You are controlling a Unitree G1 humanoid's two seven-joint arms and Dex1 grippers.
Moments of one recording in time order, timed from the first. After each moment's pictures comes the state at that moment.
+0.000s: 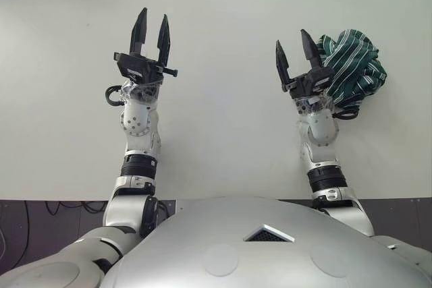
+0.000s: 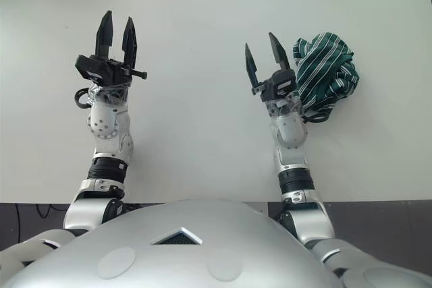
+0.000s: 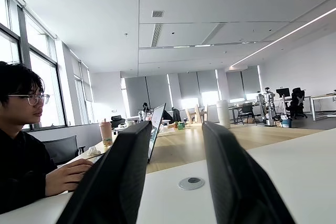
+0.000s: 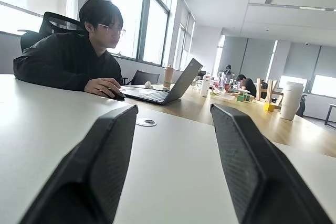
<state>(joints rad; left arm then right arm) -0.11 0.15 0.01 0.47 -0.14 -0.87 -0.29 -0.02 -0.09 0.09 0.40 0.05 -0.78 0.28</state>
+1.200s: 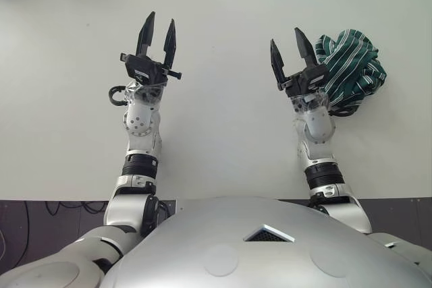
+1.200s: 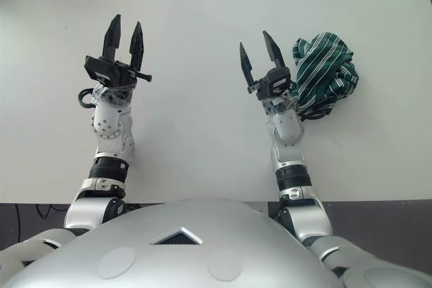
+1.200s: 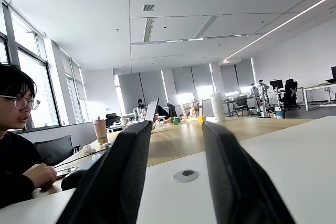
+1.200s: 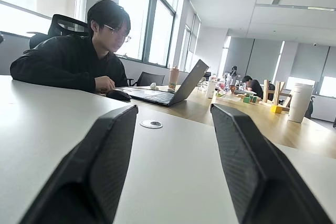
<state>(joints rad) -0.12 0.14 0.00 0.50 -0.10 -0.88 -0.29 -0.05 -0.09 0.09 0.43 0.05 -0.78 0.30</state>
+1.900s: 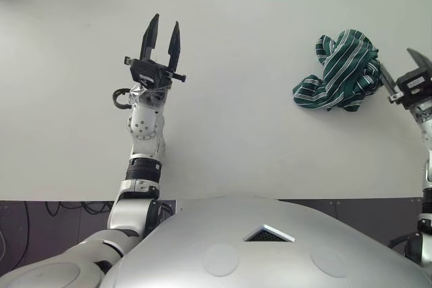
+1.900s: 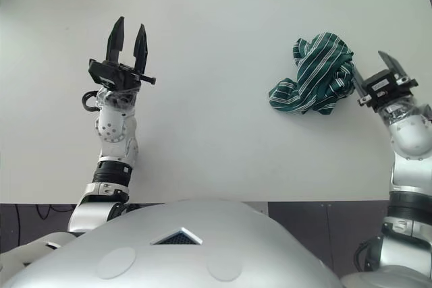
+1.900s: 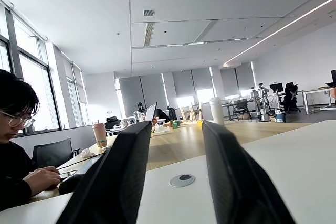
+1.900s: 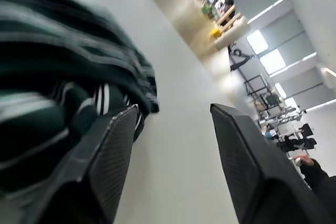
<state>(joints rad) -0.08 0.11 -0.01 0.44 -0.06 -0.87 -0.27 0.16 -0.75 -0.23 0.28 -0.18 -0.36 0.40</state>
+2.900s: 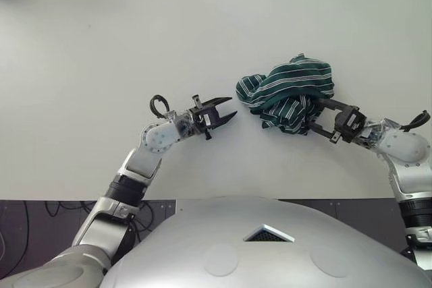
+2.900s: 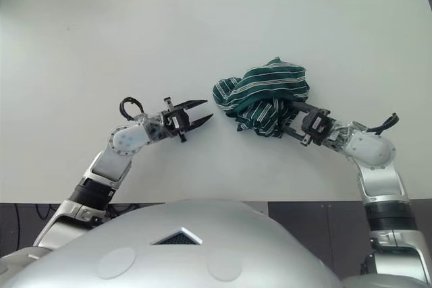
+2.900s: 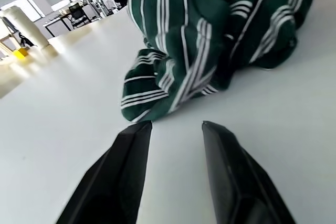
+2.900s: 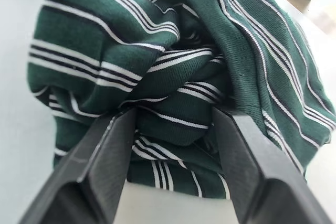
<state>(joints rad) 0.04 0.37 -0.40 0.10 0.14 -0.29 -0.62 0.26 -0.74 0.05 0.09 0.16 -0.38 0.87</state>
